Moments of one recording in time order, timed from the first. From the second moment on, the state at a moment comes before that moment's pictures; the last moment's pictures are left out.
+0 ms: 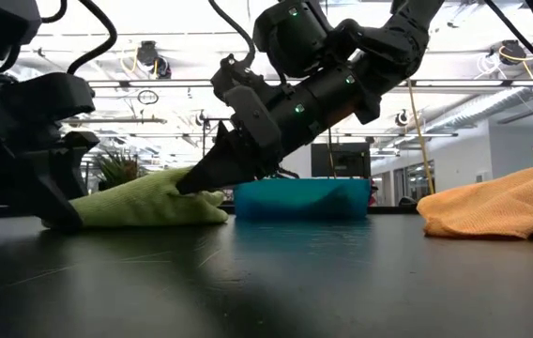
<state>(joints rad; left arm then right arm) -0.51 1.39 0.40 -0.03 -0.46 -0.32 0.11 2.09 1.12 0.42 0.02 0.09</state>
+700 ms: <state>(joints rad) -0.41 1.29 0.42 -0.03 -0.27 -0.42 0.16 1.97 1.12 0.38 0.05 -0.22</state>
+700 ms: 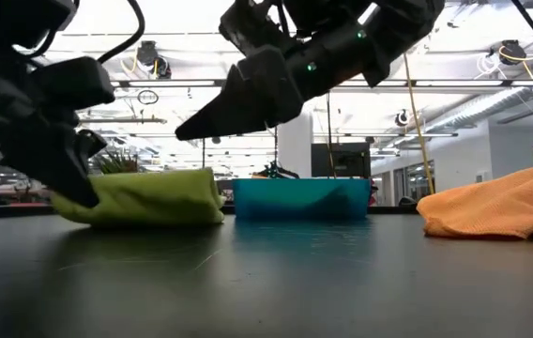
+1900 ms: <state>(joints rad) -0.35 1.22 0.42 -0.02 -0.16 -0.42 0.20 2.01 1.12 0.28 0.26 -0.16</state>
